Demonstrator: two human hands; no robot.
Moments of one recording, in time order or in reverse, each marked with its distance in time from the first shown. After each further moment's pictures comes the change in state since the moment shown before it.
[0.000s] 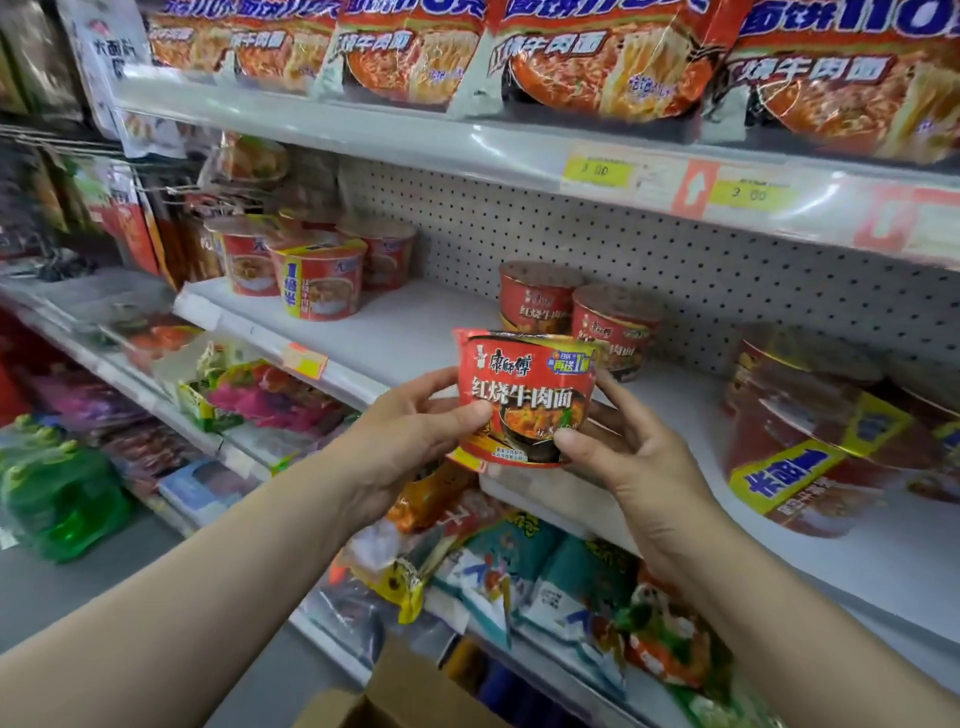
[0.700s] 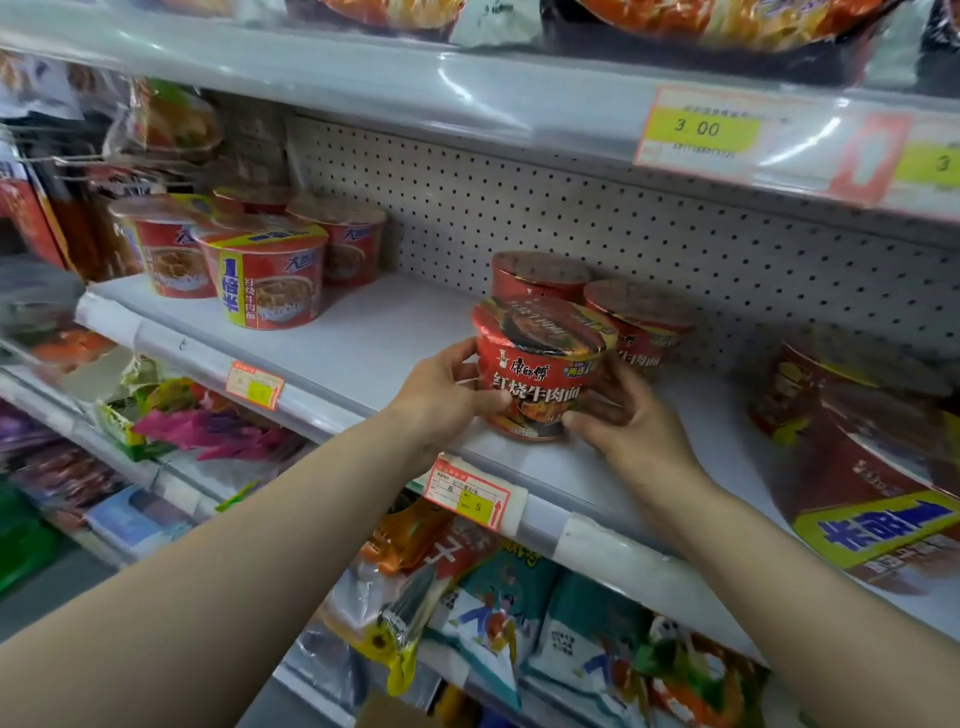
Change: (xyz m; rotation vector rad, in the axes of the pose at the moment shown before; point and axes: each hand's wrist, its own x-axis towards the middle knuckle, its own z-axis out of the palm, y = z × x) left_hand 0.142 -0.005 -0.010 0.173 0.004 0.016; right_hand 0.125 0.052 0.003 -0.310 0.165 -0.015
